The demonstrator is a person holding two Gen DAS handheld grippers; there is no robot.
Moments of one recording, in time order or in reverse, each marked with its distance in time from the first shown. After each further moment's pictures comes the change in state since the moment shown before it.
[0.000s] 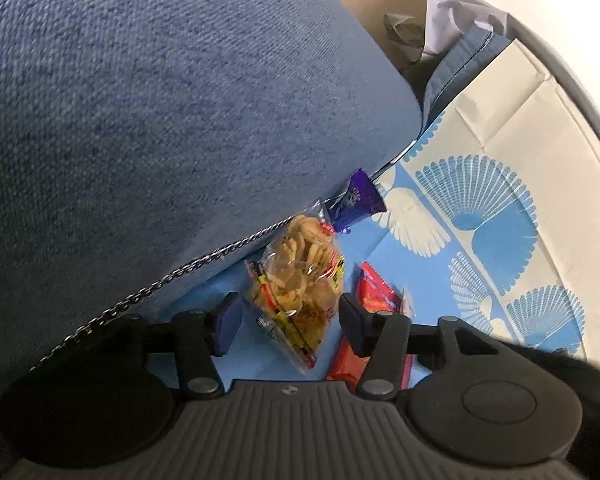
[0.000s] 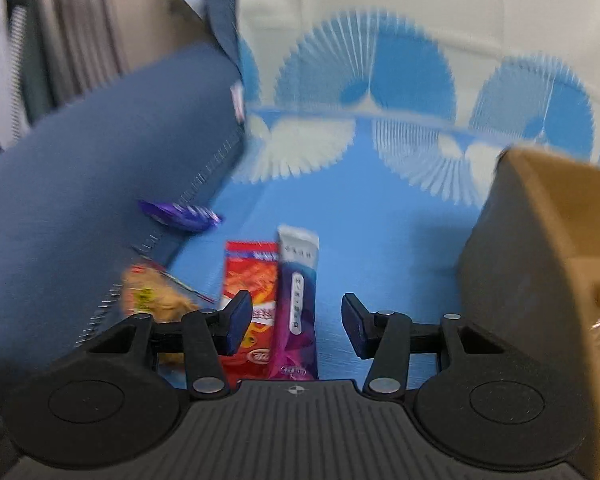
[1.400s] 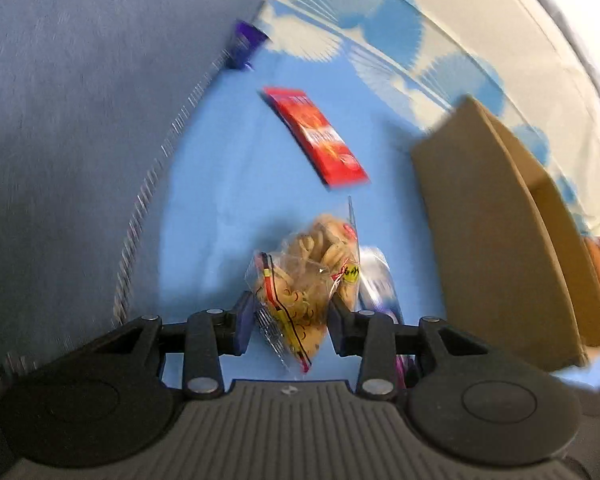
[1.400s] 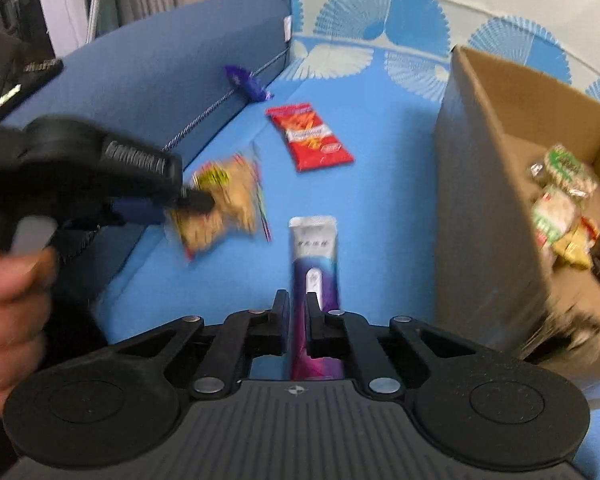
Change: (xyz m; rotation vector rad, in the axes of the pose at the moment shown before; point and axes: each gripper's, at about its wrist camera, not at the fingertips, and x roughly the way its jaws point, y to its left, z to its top) left arm -0.087 0.015 -0.013 0.483 0.504 -0.202; right arm -0.142 0.021 -0.144 -0.123 0.100 0.057
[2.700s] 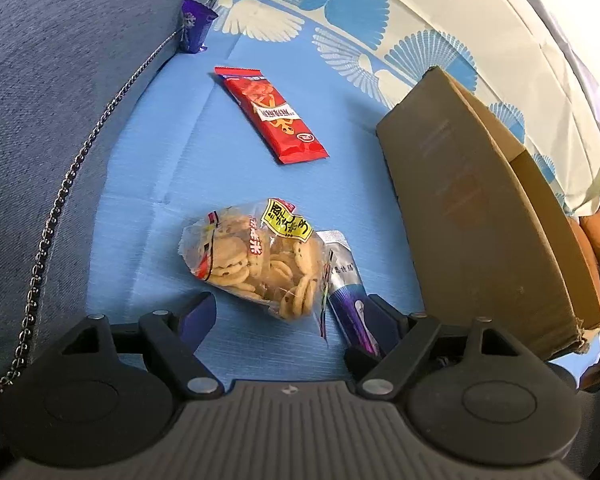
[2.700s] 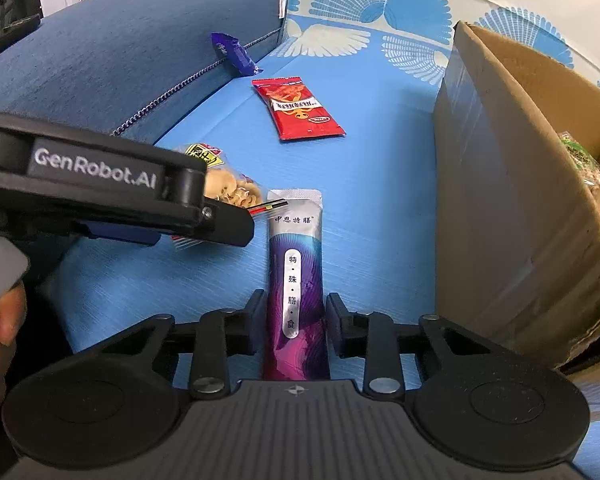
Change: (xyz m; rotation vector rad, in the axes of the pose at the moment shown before) left arm 0.025 -0.022 -0.008 0.057 0.026 -0.036; right arm 0.034 -0.011 -0.015 -0.030 0.014 -0.048
